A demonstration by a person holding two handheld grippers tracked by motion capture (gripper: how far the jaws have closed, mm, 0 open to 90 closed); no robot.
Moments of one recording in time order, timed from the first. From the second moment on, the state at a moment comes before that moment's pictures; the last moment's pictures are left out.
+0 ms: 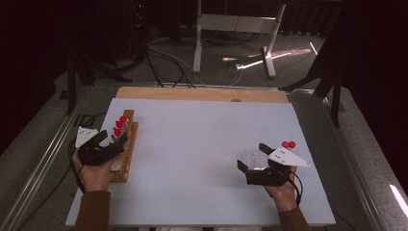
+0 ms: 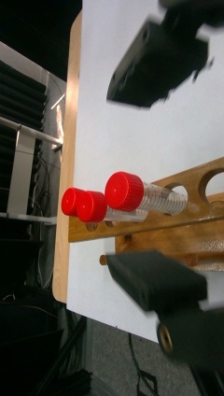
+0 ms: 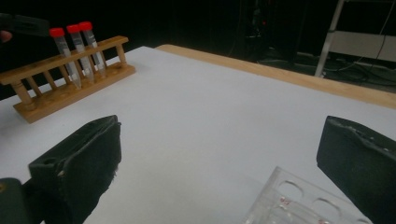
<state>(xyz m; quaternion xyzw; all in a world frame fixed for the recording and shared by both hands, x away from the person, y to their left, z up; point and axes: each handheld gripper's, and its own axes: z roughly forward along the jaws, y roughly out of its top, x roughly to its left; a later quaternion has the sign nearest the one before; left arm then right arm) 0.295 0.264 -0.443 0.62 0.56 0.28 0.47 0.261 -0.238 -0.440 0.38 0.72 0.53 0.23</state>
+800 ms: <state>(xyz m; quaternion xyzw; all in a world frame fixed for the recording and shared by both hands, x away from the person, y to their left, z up) 0.277 0.260 -0.439 0.62 0.53 0.26 0.52 0.267 -0.309 -0.411 0.43 0.66 0.54 0.30</state>
